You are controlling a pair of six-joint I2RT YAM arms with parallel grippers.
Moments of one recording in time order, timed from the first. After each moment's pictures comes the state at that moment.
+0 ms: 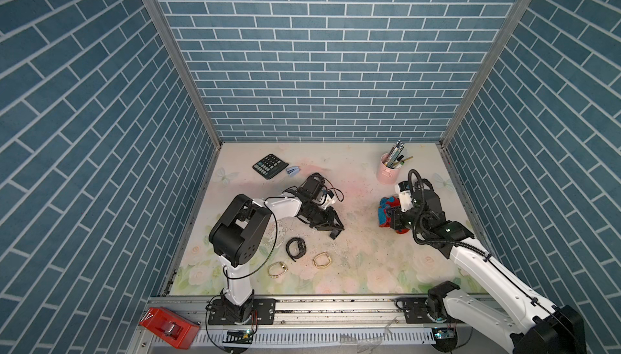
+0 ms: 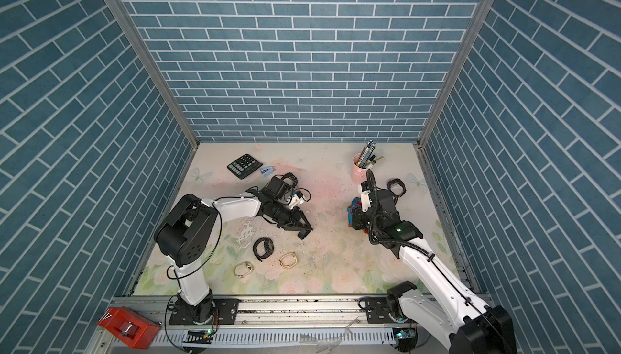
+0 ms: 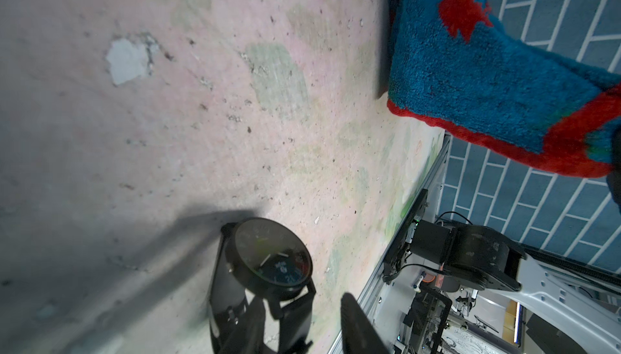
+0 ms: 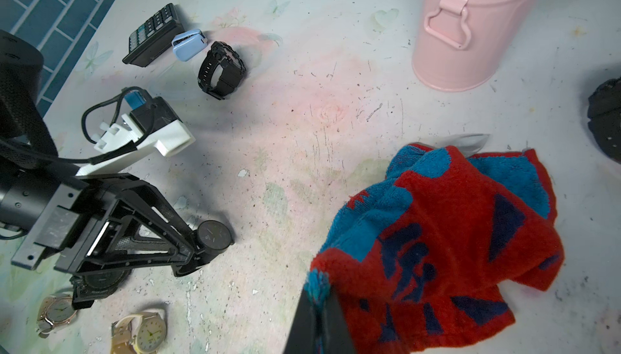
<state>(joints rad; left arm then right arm) -0.58 1.86 1.07 -0.35 0.79 -0.50 0.44 0.95 0.66 -0.41 -0.13 0.27</state>
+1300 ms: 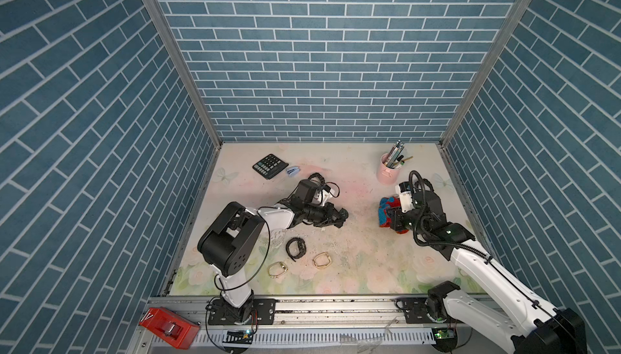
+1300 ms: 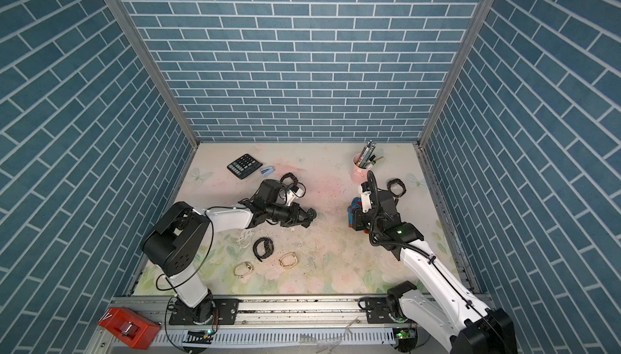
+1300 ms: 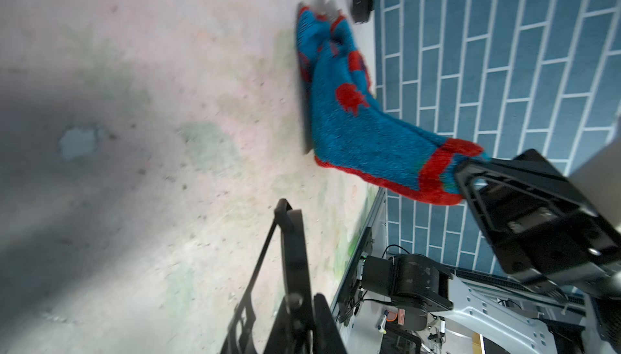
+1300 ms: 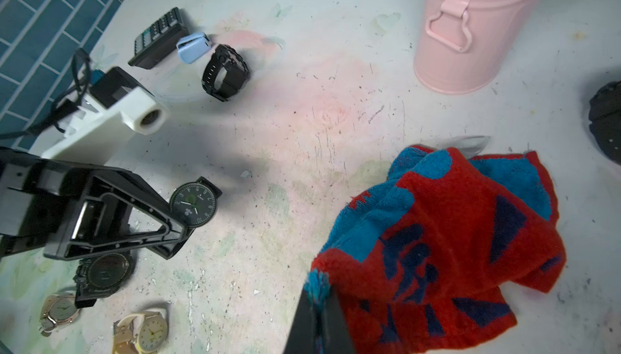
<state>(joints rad) -0.58 1.73 0.87 0.19 0.81 -0.79 0.44 0.92 0.65 -0.39 -0.14 0.26</state>
